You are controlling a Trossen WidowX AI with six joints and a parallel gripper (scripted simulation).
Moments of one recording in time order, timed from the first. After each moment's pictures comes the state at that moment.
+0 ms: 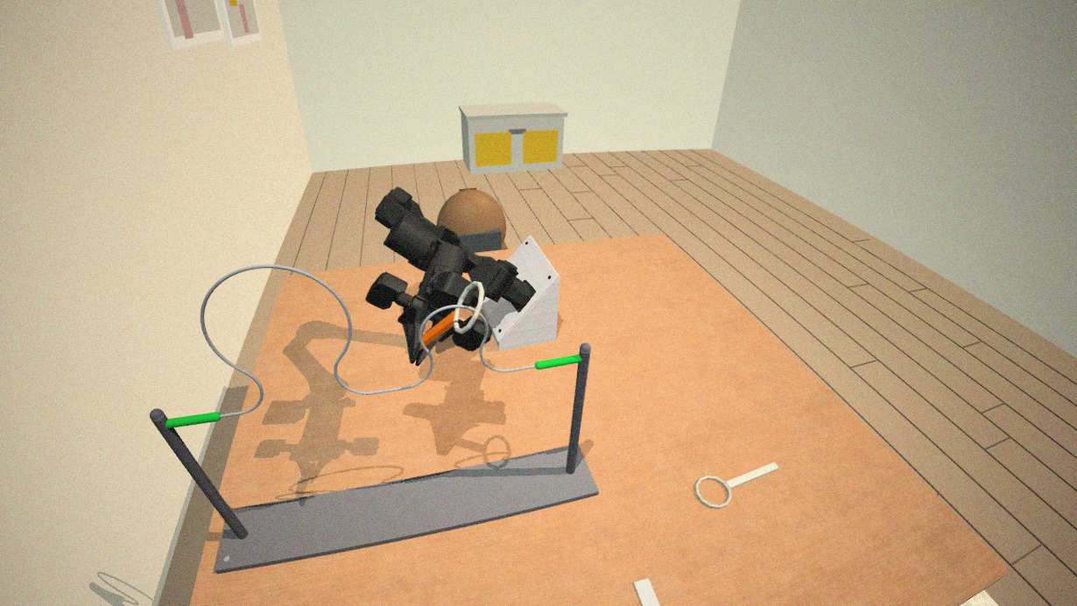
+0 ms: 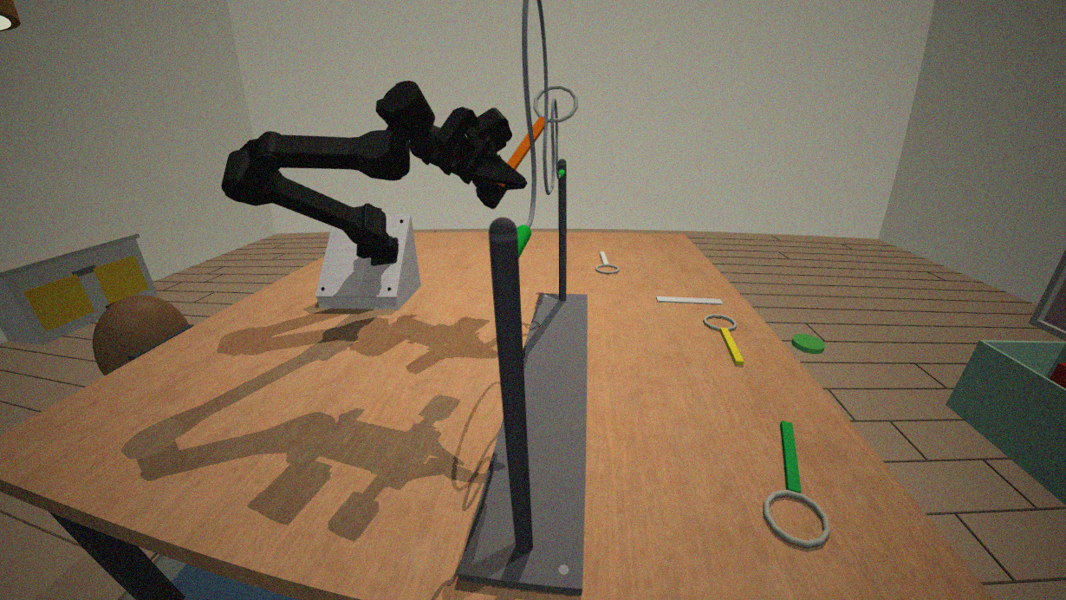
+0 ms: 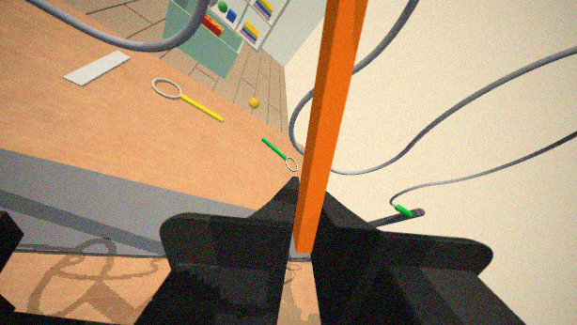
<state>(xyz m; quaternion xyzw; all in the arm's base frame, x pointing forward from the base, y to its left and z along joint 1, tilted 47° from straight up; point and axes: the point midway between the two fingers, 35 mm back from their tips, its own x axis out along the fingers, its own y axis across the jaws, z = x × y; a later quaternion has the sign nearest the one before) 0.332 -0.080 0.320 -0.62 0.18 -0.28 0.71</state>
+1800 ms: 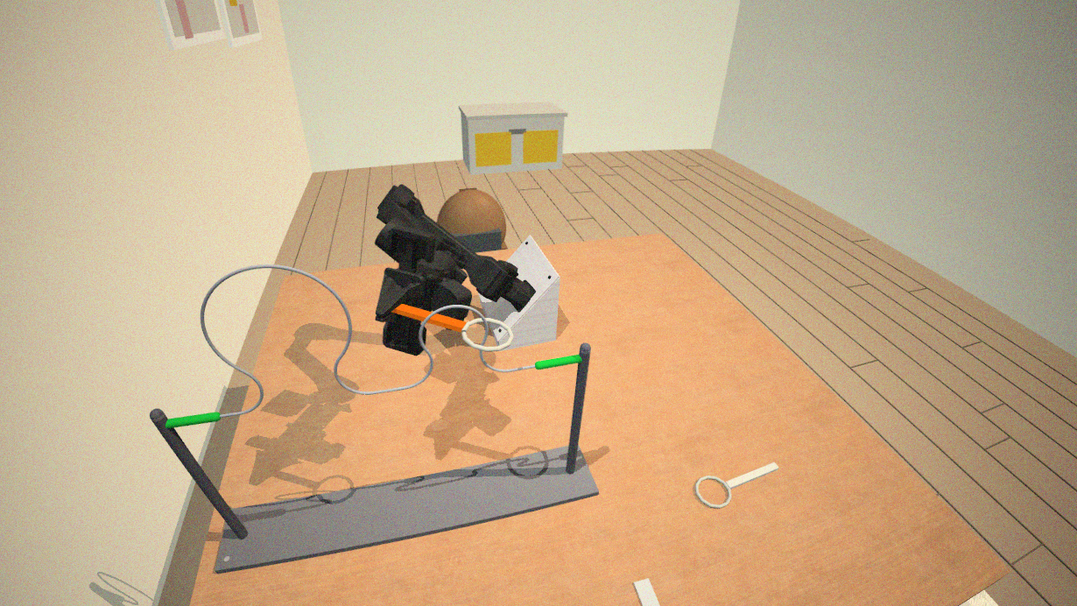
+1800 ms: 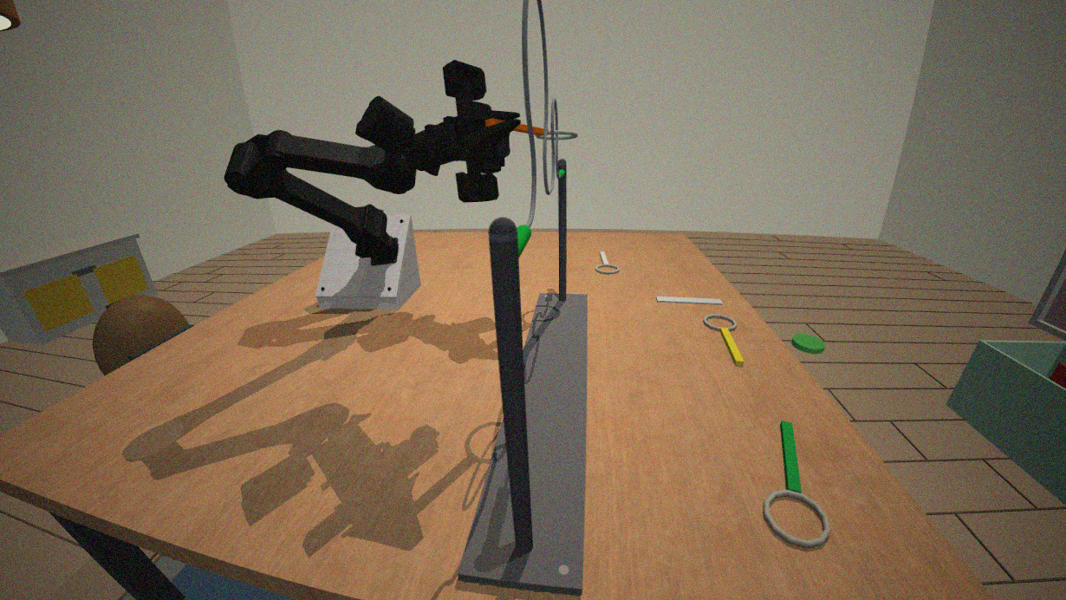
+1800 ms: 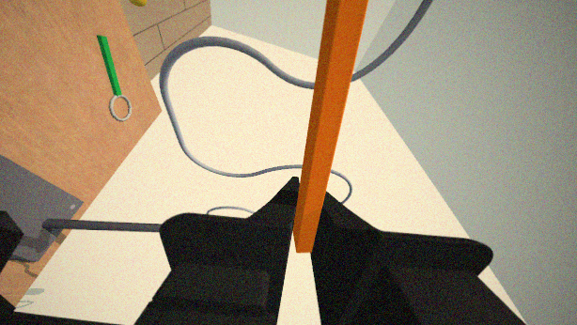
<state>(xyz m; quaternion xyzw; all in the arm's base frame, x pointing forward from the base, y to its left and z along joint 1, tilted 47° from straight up) 0.334 -0.051 0.390 -0.92 0.08 -0.29 0.25</state>
